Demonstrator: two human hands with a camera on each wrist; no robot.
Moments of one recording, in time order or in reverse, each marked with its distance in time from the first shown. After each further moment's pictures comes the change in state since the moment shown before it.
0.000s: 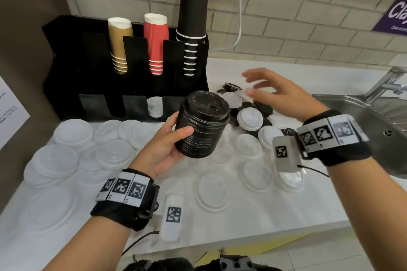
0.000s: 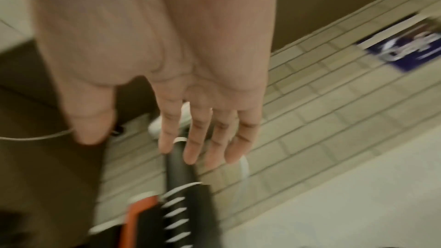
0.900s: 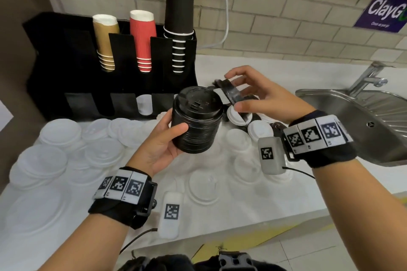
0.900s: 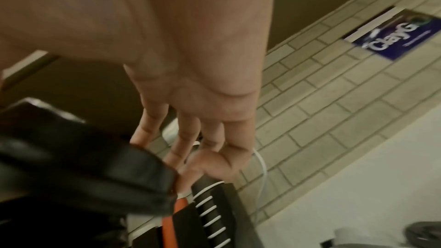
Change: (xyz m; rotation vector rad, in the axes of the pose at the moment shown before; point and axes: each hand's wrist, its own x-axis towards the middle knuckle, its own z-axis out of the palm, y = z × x) left_hand 0.001 -0.008 0.013 -0.043 -0.052 0.004; right_hand -0.028 -0.027 0.007 0.227 -0.157 -0.008
